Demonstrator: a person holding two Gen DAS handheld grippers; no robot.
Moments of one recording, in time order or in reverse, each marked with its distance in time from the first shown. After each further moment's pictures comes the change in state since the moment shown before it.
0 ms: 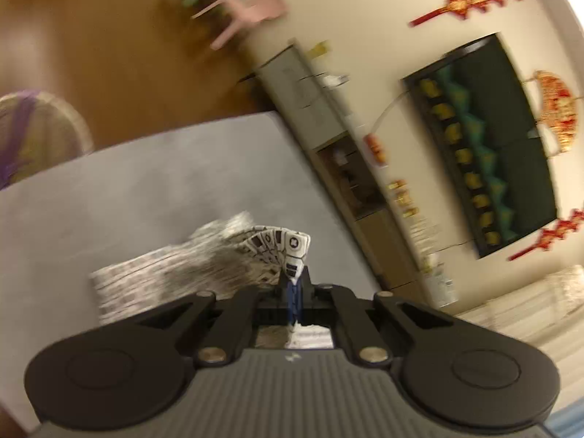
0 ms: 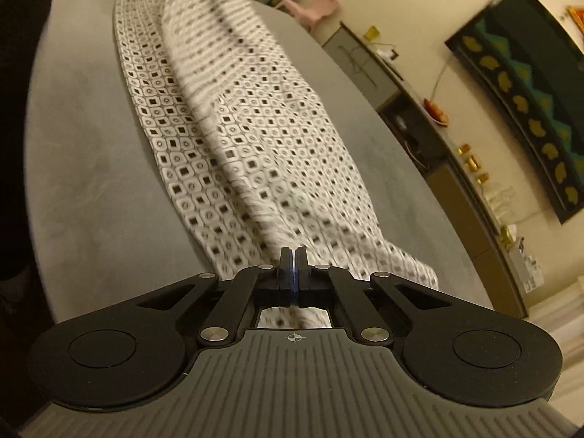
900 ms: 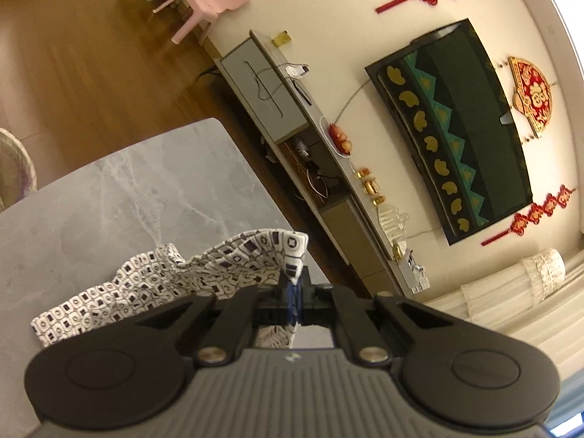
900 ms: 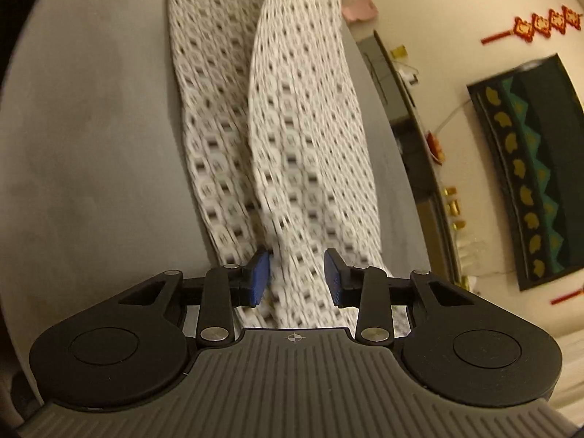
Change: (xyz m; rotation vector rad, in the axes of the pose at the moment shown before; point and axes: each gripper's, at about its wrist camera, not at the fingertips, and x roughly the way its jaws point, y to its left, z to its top) left arm 0.018 -0.076 0.043 0.082 0.032 -0.131; right arm 0.044 0.054 0.014 -0.325 0.014 -0.106
